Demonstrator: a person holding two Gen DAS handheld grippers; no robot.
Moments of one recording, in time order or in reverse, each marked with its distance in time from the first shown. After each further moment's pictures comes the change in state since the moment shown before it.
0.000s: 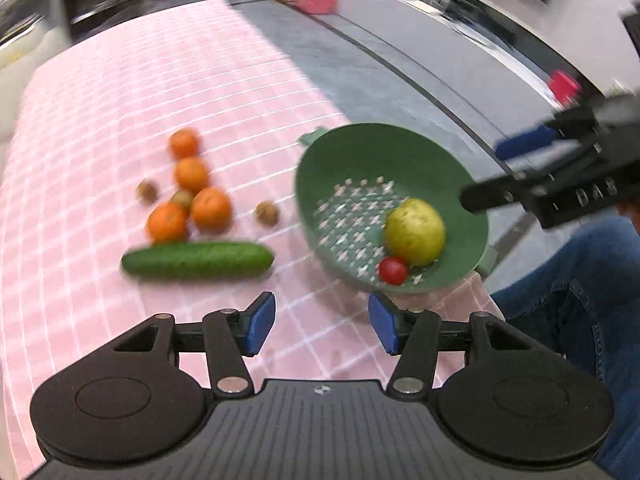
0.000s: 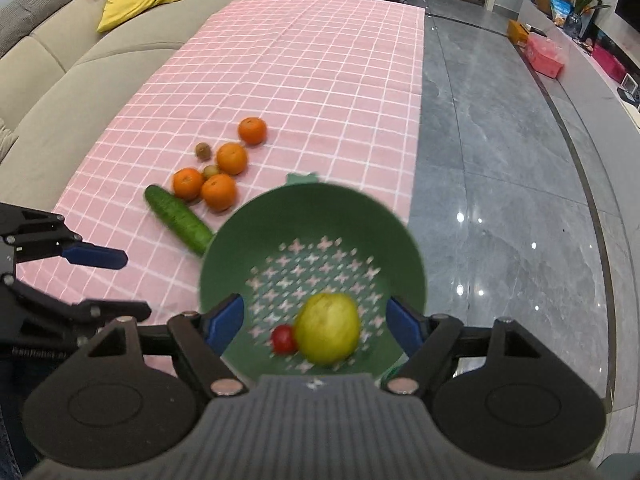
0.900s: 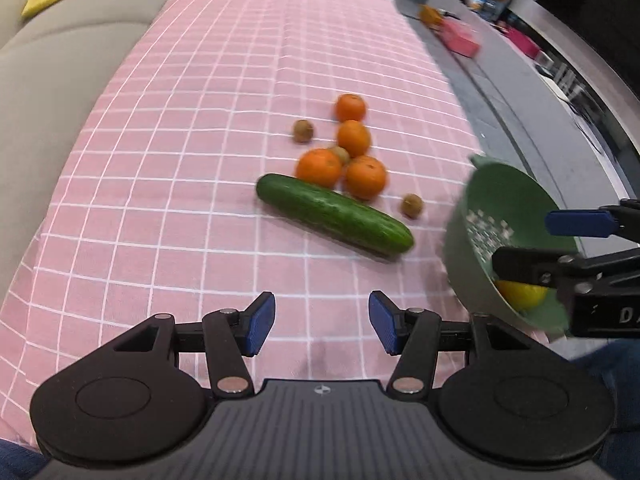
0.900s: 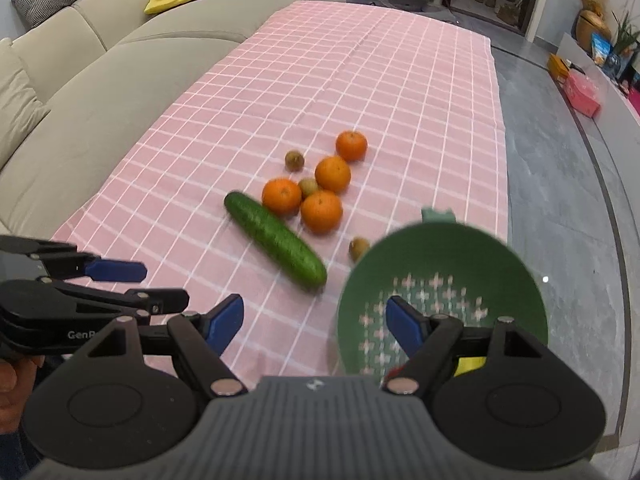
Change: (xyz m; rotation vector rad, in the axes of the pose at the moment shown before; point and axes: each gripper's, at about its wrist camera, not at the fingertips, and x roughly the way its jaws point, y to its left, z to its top) left arm -0.022 0.089 -0.039 -0.433 -0.027 0.141; right arm 0.037 0.111 0.024 -0.110 -0.031 0.034
